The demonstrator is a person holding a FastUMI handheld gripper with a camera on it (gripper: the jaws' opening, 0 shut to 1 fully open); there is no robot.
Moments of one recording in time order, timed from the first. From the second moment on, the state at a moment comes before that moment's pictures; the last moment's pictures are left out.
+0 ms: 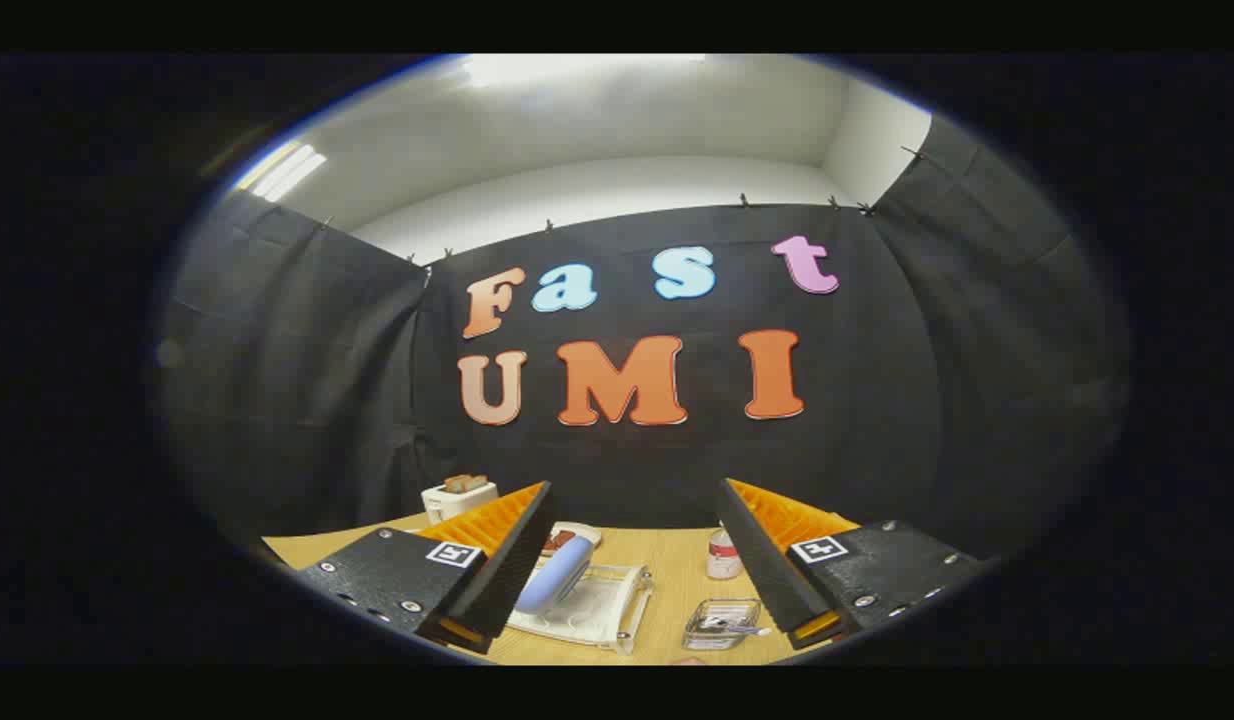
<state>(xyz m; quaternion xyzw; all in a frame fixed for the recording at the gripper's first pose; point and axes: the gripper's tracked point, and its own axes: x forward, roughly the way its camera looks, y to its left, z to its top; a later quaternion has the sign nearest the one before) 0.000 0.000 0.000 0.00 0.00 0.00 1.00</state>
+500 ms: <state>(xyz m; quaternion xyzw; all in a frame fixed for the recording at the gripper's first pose) -0.003 0.014 0.001 0.02 0.01 0.03 1.00</state>
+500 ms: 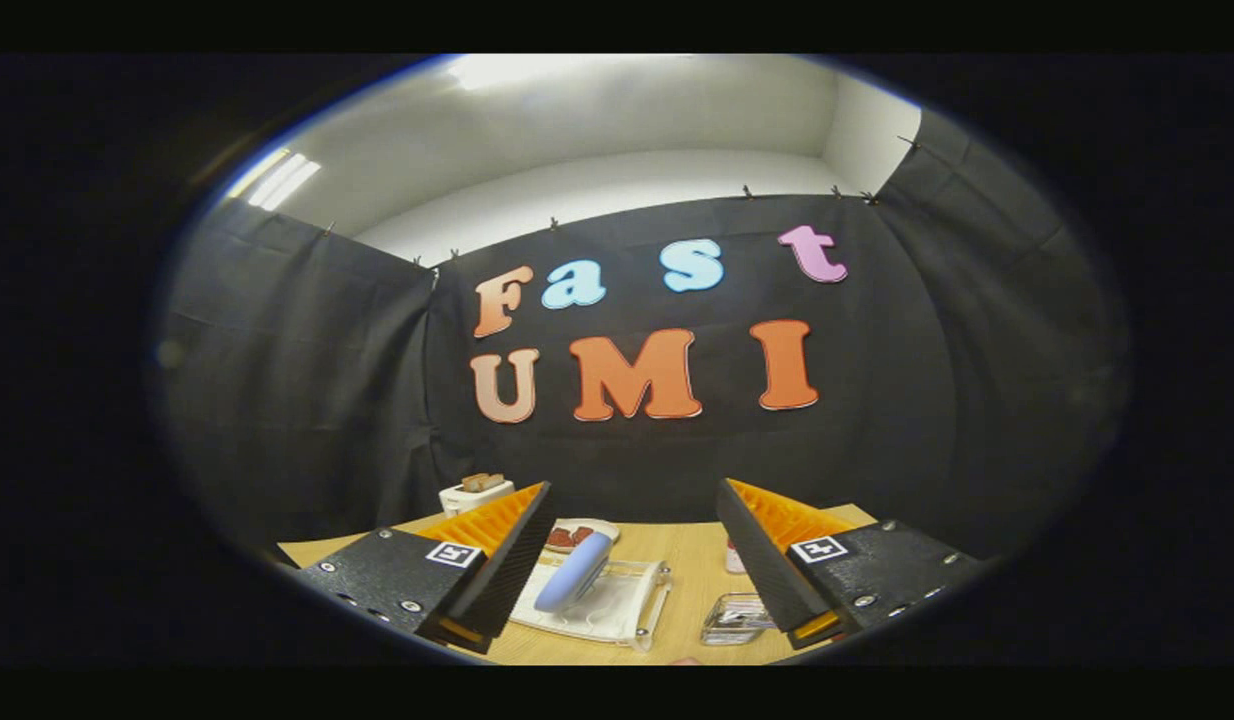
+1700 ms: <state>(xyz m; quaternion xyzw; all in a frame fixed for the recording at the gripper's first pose) 0.045 0.072 -0.057 0.05 0.27 0.08 0.96</state>
